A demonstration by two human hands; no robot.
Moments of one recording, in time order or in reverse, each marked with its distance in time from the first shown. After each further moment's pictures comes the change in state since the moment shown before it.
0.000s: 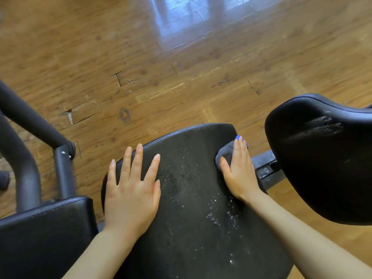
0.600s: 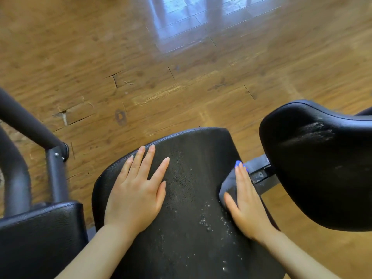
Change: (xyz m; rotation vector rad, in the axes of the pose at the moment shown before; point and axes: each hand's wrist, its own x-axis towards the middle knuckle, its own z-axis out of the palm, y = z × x) left_hand 0.015 0.011 0.008 -0.078 -0.011 0.146; right_hand -0.063 0.028 -0.016 0.024 -0.123 -0.135
